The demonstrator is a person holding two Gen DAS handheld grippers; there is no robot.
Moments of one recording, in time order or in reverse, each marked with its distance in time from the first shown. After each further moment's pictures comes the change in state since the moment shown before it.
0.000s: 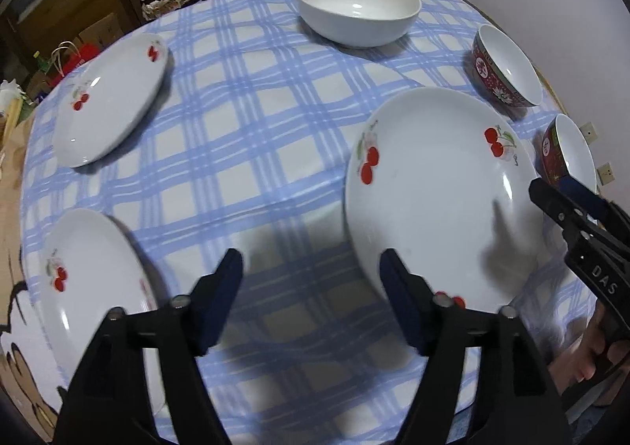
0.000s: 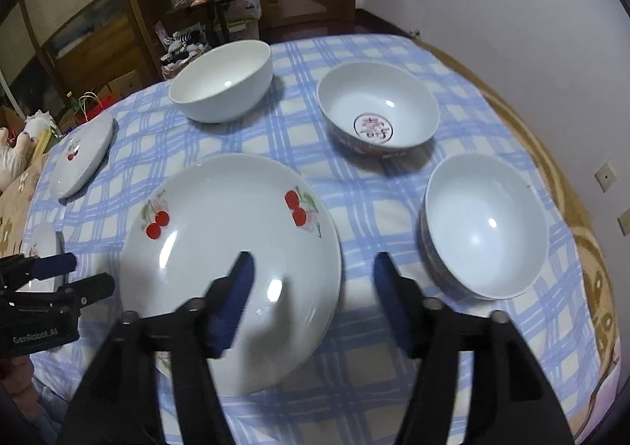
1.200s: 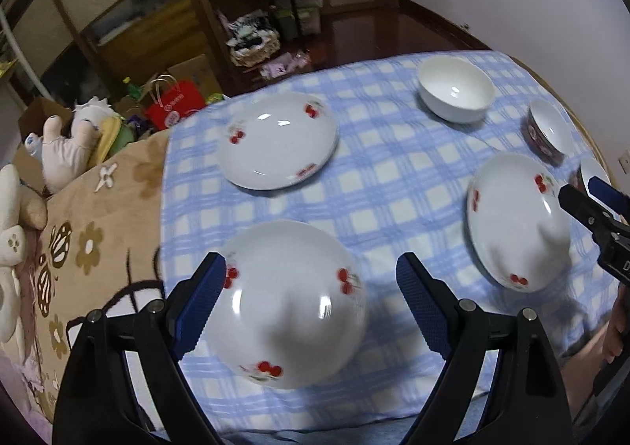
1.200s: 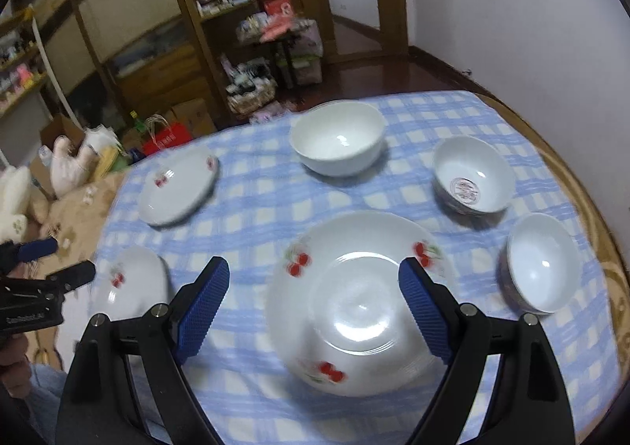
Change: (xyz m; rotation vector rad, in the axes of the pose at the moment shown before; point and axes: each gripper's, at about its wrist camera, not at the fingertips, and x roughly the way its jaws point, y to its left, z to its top) left arm -0.126 0.096 -0.029 -0.053 -0.199 0.244; right arm -0.066 0.087 0.017 -0.033 -0.145 0.223
